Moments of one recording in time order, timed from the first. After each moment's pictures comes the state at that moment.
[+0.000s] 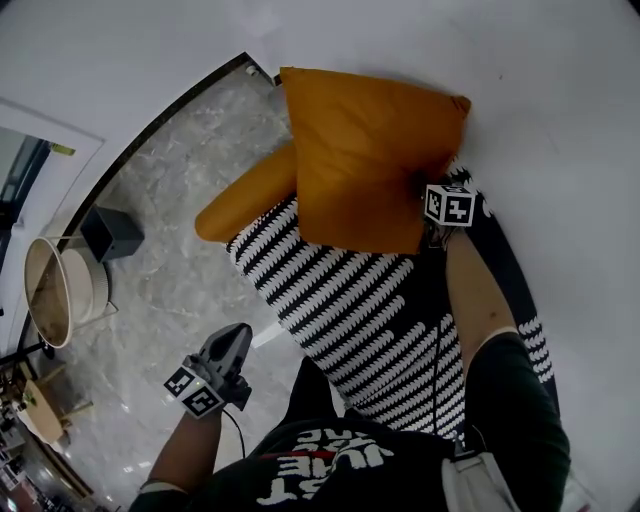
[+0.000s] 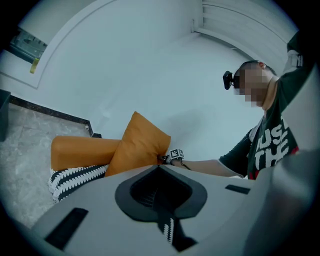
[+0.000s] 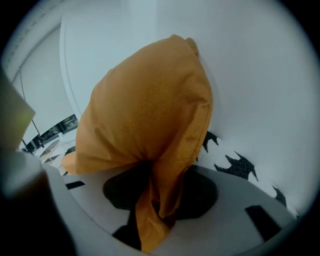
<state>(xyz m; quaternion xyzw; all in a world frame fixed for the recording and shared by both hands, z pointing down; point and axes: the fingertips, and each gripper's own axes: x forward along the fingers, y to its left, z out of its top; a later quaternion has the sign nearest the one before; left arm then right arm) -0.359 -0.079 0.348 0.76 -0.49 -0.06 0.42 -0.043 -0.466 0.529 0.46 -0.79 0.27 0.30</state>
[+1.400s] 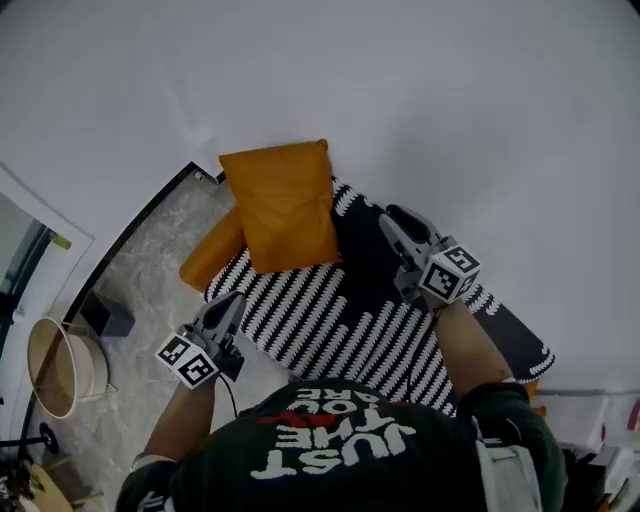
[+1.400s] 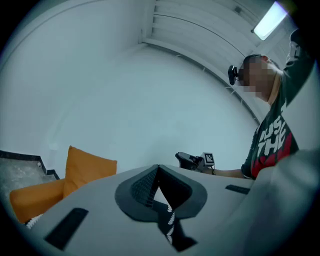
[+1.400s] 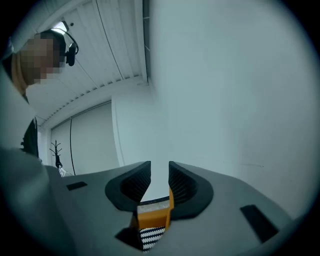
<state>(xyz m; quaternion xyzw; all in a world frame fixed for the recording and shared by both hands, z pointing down) -0.271 -0.060 0.137 0.90 -0.35 -0.11 0.24 0.014 -0.177 0.074 0.41 -0.90 0.16 -0.05</state>
